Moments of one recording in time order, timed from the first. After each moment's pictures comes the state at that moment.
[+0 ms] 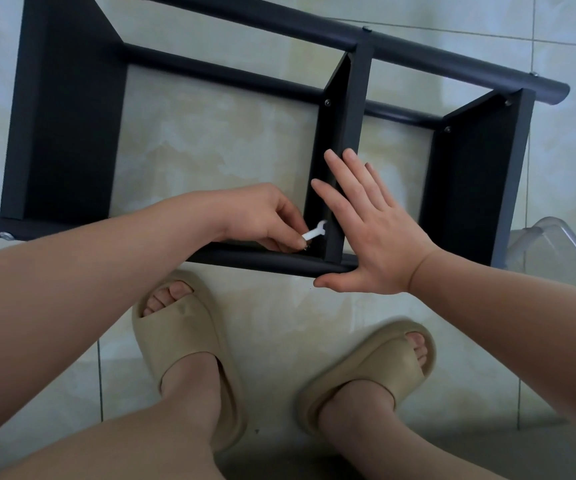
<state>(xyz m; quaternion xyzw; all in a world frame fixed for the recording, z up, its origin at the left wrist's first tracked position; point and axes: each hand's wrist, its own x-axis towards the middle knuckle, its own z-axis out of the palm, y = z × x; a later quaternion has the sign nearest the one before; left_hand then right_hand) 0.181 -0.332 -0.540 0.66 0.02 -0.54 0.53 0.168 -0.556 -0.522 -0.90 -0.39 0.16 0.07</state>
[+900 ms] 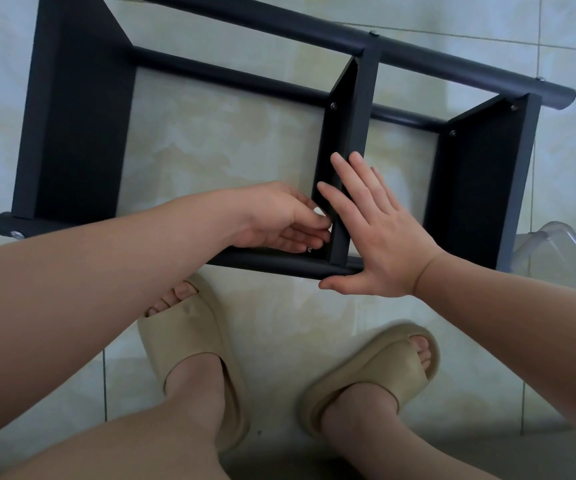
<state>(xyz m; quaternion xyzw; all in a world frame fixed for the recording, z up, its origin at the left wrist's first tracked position) 0.184 -0.348 -0.530 0.53 0.18 -0.54 0.63 0.169 -0.556 -0.522 -0.90 -0.39 0.16 0.08</state>
